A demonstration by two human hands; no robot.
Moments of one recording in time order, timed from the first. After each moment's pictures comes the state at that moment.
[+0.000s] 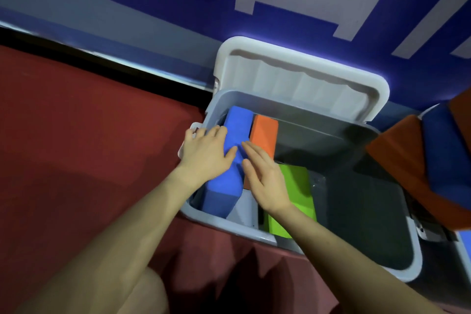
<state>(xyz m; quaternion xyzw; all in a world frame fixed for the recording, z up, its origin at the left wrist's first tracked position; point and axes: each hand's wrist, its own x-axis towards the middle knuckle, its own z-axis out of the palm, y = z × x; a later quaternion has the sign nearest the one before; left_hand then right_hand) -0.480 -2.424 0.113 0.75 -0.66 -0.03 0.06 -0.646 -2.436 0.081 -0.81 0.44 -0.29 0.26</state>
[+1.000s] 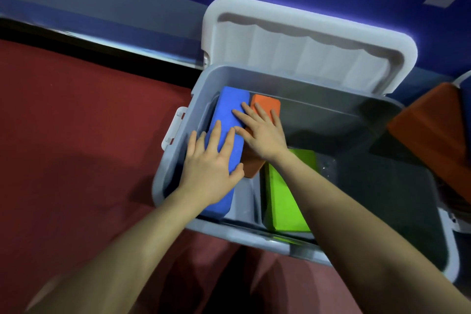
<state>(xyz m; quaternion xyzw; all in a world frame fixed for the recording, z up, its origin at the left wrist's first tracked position) -0.514 -2.414 0.060 0.72 -0.69 -0.03 0.07 -0.636 -2.544 0.035 -0.87 0.47 -0.04 0.14</state>
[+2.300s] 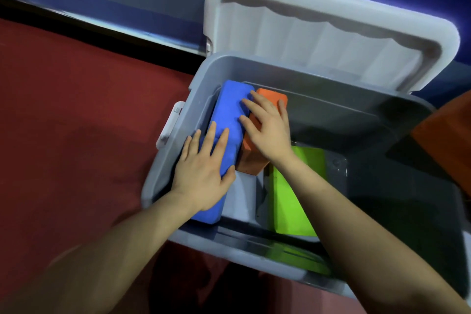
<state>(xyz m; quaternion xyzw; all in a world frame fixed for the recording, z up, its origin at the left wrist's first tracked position) -0.503 -2.426 0.030 0.74 -0.67 -0.08 0.02 -0.631 -2.561 0.015 -0.83 0.46 -0.25 0.19</state>
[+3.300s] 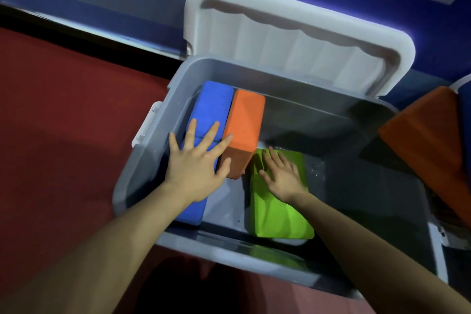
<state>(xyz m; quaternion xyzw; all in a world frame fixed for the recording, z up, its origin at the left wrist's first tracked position) -0.524 -2.447 0.028 0.72 -0.69 -0.06 0.00 -0.746 -2.530 -0.057 -0.82 0.53 0.08 0.20</state>
